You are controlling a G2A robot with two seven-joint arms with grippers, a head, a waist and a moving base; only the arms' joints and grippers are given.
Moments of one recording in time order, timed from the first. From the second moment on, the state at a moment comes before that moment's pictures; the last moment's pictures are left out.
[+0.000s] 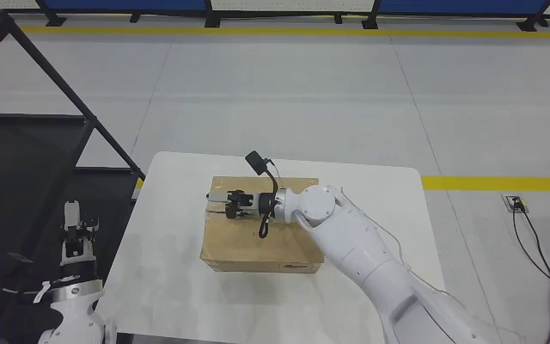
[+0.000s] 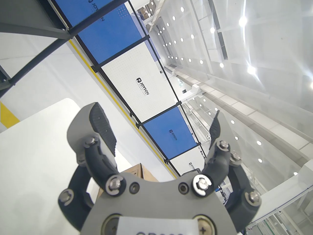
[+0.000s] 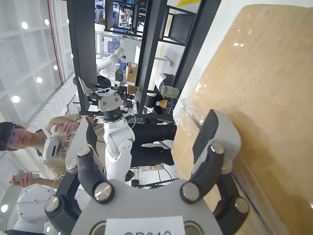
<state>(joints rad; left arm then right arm) 1.43 -1.38 -1.90 -1.79 0.17 -0.31 0.08 -0.25 -1.67 0.68 -0.49 0.33 -0.39 0.86</state>
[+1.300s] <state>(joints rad) 1.37 -1.37 -1.84 -1.78 0.23 -0.26 0.09 -0.86 -1.34 1.29 -1.54 -0.07 -0.12 0.90</state>
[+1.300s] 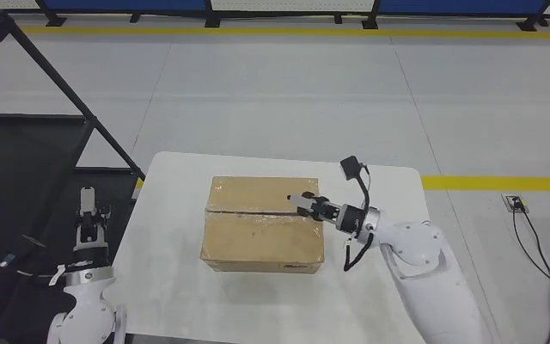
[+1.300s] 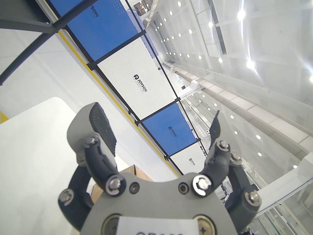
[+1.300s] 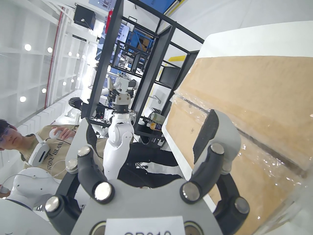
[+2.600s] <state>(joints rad) 1.33 -1.36 -1.80 -1.77 0.26 -0.23 0.09 -0.79 -1.29 1.32 -1.26 -0.04 0.00 0.96</state>
